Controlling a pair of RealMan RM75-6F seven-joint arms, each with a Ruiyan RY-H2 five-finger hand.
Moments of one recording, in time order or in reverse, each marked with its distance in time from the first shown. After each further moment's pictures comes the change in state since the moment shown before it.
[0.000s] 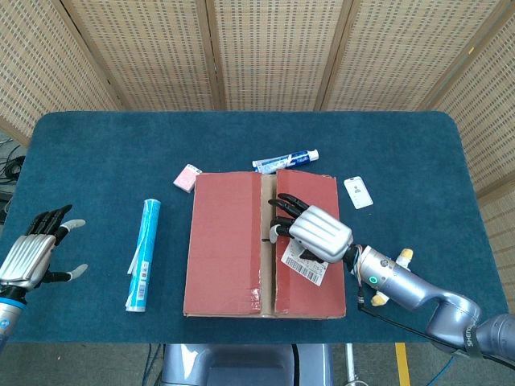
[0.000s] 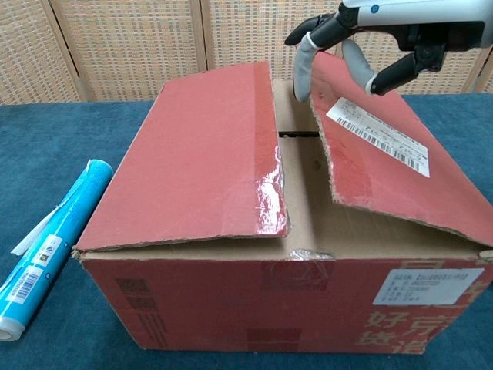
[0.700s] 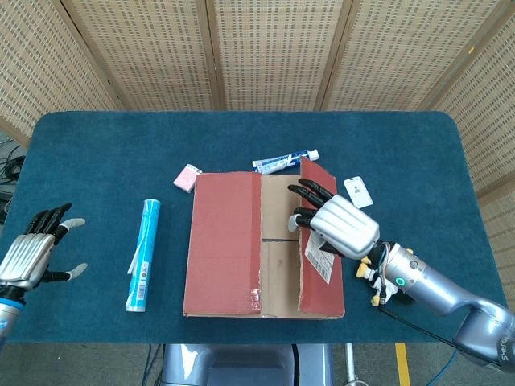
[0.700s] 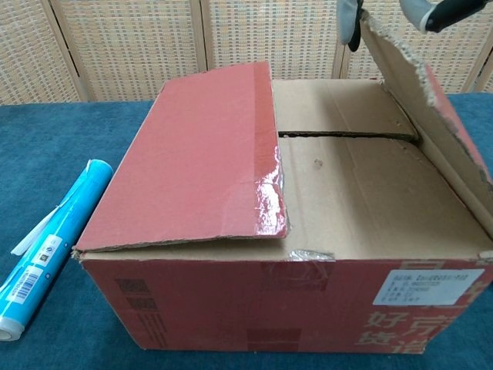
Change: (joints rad) left arm 0.002 0.009 0.003 -0.007 0.016 0.014 -0.009; right arm -0.049 0.173 0.014 -0.091 0.002 0.074 -0.053
